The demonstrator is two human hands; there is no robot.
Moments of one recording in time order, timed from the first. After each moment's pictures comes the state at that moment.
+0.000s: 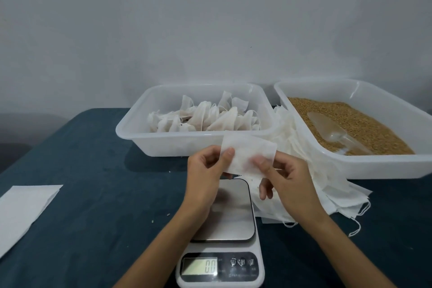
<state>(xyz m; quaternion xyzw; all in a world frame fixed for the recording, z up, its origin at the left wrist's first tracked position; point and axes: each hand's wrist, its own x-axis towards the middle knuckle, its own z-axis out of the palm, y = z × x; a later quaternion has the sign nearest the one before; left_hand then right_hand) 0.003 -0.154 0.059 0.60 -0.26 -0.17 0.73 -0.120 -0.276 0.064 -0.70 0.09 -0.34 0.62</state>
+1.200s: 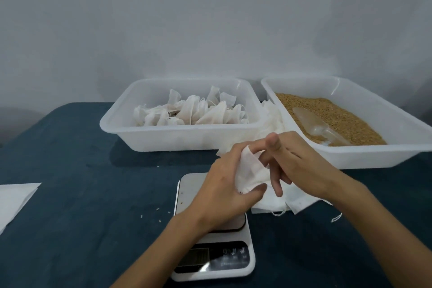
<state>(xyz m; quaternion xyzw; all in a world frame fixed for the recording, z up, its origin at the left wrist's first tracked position) -0.031 -0.148 0.066 0.67 -0.55 -0.07 0.50 -0.144 -0.284 0.130 -0.86 0.08 -0.17 0.48</state>
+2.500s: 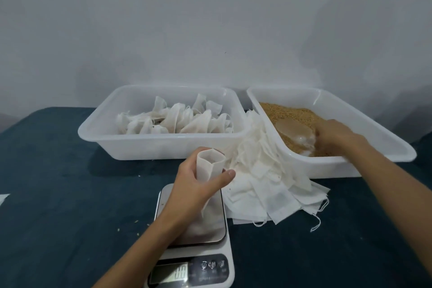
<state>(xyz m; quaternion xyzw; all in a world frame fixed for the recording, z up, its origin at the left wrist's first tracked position) -0.021 -0.148 0.069 0.58 -0.38 -0.21 0.69 -0.149 -0.529 0.103 -0.89 0.45 0.06 -0.05</state>
